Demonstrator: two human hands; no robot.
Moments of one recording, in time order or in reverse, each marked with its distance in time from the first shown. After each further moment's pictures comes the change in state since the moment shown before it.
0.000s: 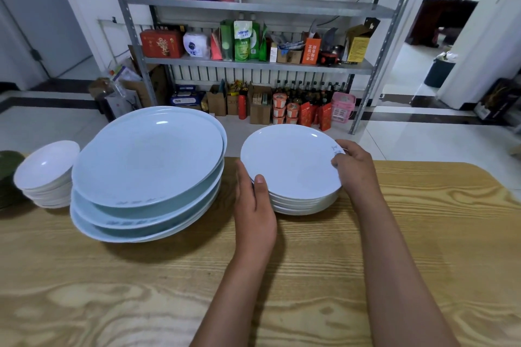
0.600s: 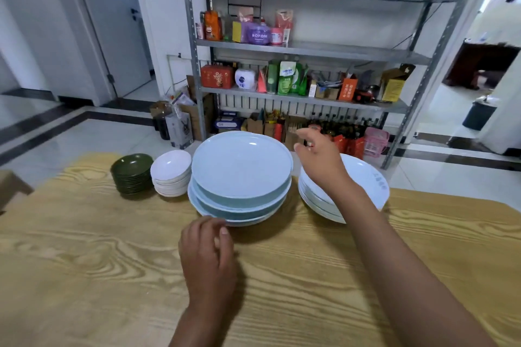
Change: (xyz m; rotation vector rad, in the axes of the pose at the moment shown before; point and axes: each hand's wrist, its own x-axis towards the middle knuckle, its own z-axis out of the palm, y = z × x) left_hand -0.067 -0.001 -0.197 0.518 0.458 0.549; right_hand -0.095 -0.107 0.108 -0.382 -0.294 -0.529
